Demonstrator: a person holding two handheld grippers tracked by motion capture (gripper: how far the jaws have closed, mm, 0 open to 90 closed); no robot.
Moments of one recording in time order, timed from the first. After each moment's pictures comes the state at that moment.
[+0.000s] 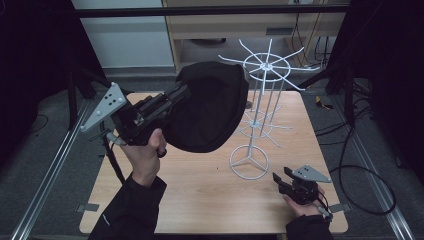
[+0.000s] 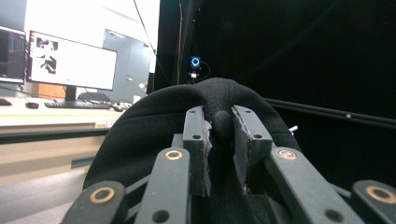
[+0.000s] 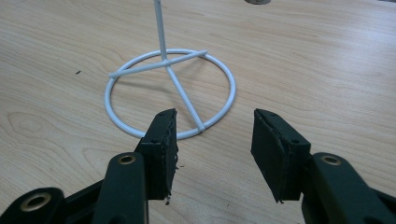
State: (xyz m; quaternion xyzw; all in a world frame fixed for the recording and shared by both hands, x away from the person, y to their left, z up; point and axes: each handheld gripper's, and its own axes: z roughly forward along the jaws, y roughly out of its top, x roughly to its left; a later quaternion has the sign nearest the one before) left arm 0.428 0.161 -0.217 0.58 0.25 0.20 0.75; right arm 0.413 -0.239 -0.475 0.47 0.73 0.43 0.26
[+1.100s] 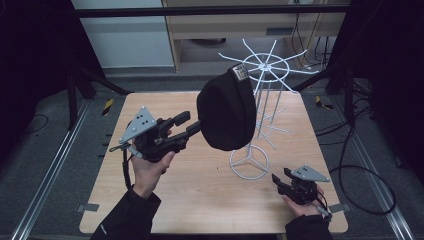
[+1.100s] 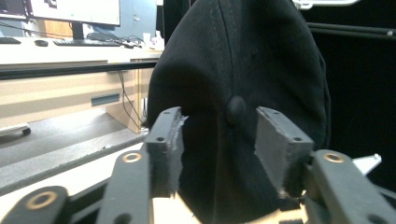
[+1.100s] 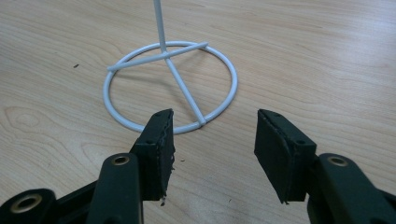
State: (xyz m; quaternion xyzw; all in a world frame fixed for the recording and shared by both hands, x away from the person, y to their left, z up) left arm 0.439 0.166 -0.287 0.68 0.27 0.20 0.65; right arm 0.414 -0.239 -0.478 0.47 0.73 0.42 0.26
